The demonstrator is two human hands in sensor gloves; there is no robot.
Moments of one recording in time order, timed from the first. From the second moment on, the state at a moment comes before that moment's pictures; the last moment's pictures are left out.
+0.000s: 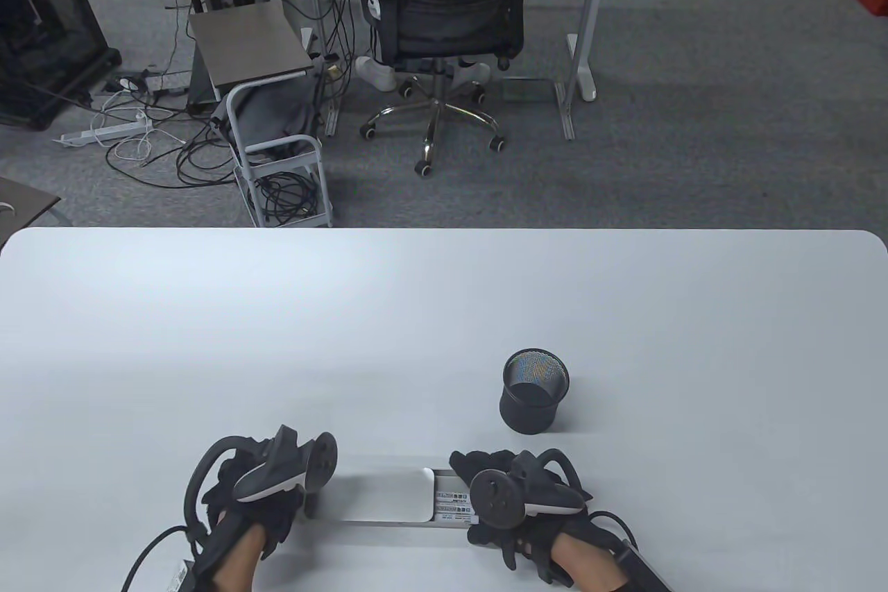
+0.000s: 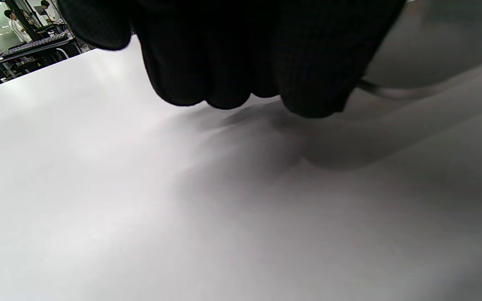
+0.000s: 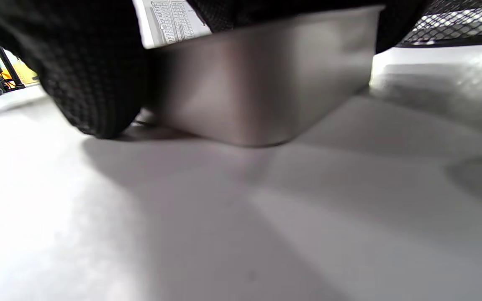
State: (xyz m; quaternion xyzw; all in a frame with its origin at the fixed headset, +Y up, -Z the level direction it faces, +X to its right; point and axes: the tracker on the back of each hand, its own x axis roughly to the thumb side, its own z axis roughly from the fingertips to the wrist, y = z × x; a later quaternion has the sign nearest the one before) left_hand -0.216 -0.733 -0.309 -0.18 -0.09 -0.17 0.96; right_hand 0.076 -0.771 -0.297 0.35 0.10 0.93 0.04
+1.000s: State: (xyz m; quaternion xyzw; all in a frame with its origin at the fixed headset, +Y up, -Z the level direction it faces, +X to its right) left_hand -0.200 -0.739 -0.309 -0.16 -0.14 -0.16 0.96; right_hand 0.080 -0.774 -0.306 0.35 0.13 0.92 0.09
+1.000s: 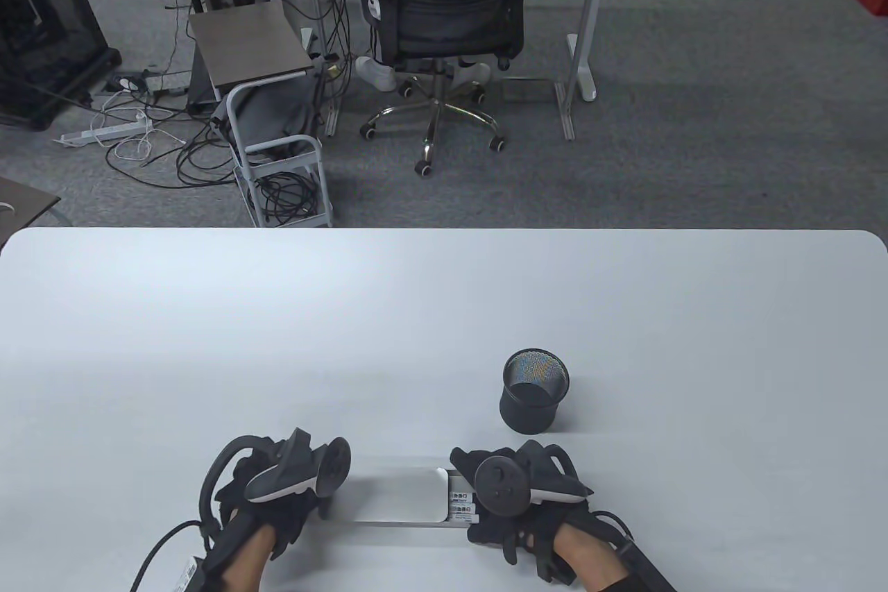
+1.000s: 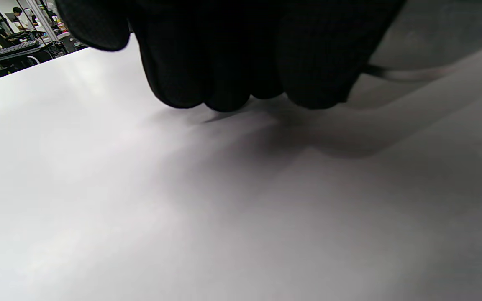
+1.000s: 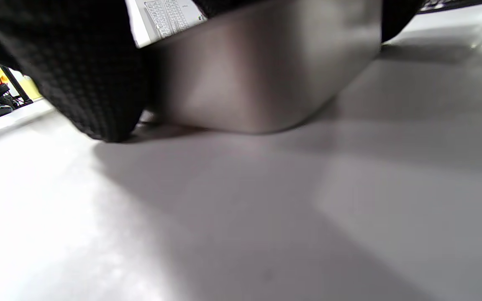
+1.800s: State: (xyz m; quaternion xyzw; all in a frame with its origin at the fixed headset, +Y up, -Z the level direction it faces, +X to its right) left_hand -0.150 -0.749 -0.303 -0.11 -0.22 -0.12 0.96; right_hand 0.074 -0.774 -0.307 0.35 0.14 0.92 0.07
